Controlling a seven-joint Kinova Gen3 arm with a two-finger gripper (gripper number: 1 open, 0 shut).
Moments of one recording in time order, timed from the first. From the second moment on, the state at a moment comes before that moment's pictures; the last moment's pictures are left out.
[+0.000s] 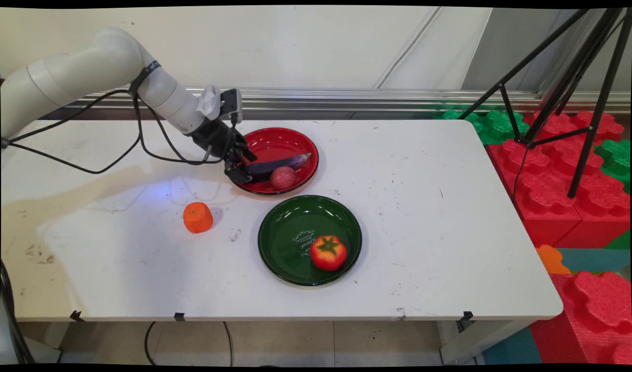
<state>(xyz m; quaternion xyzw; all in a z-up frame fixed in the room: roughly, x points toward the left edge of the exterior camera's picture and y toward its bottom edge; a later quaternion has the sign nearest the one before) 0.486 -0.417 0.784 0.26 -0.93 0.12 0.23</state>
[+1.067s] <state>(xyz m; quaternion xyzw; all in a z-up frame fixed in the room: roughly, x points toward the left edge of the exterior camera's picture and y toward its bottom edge) 0.491 -0.414 0.799 0.28 -0.92 0.12 0.25</state>
